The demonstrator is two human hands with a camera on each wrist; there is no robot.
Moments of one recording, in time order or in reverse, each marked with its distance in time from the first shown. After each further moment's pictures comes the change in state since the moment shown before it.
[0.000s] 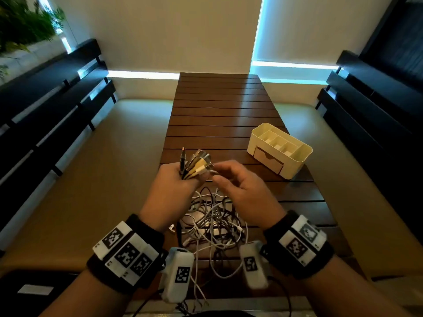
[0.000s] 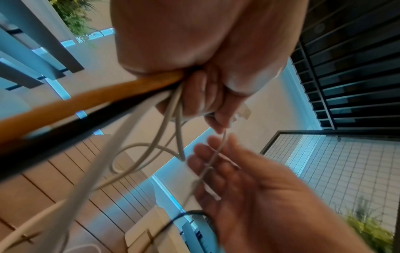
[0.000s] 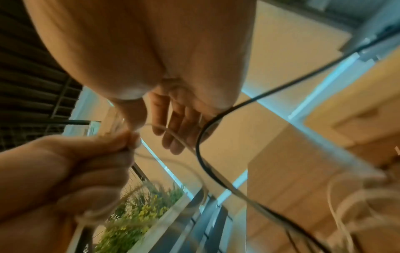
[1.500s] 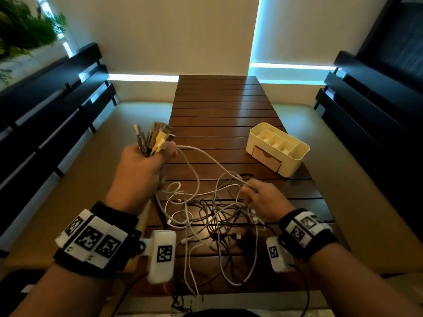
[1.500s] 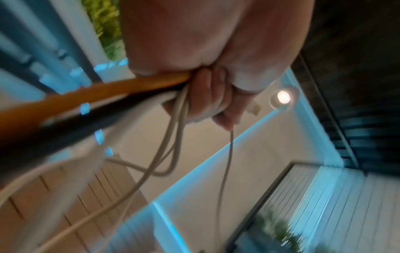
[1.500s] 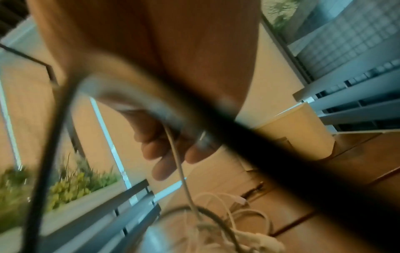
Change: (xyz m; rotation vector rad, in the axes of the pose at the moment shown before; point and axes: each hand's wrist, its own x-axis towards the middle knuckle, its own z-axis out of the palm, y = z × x) left_hand 0.003 -0.001 -0.039 -0.350 0.102 -0.006; right_hand -0.006 0.077 -0.029 -0.280 -0.097 0.404
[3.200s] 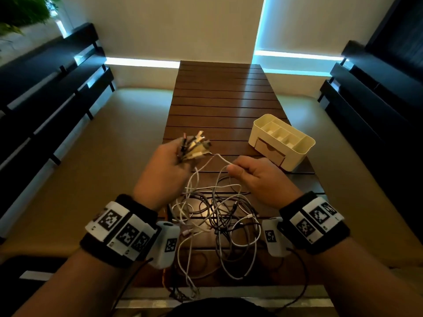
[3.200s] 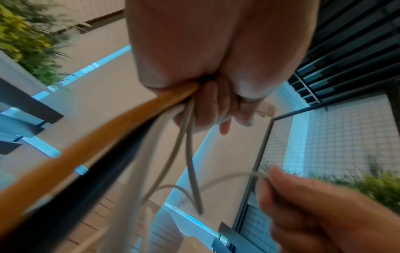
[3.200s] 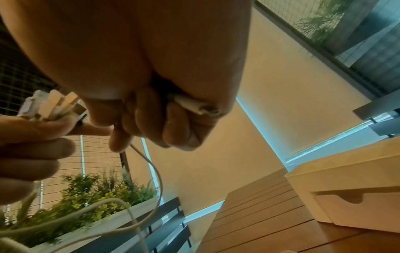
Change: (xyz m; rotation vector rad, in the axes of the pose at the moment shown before) left_hand 0.004 -0.010 0.027 0.477 -0.180 0.140; right_hand -0.006 -0.052 -0.017 -0.009 0.044 -0.416
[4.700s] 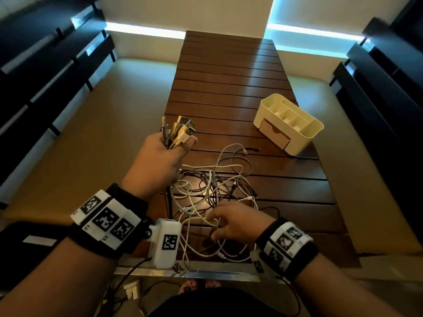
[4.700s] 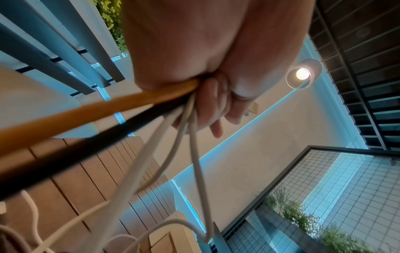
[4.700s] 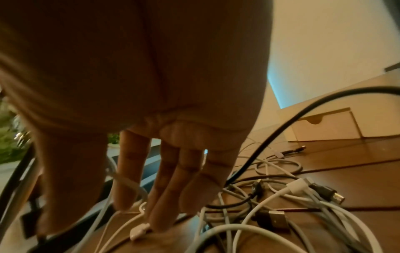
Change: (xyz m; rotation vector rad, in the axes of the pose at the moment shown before) left_hand -0.019 -0.033 0.007 -0.476 0.037 -0.339; right_hand -0.049 0.025 0.088 -0.245 -0.720 0.241
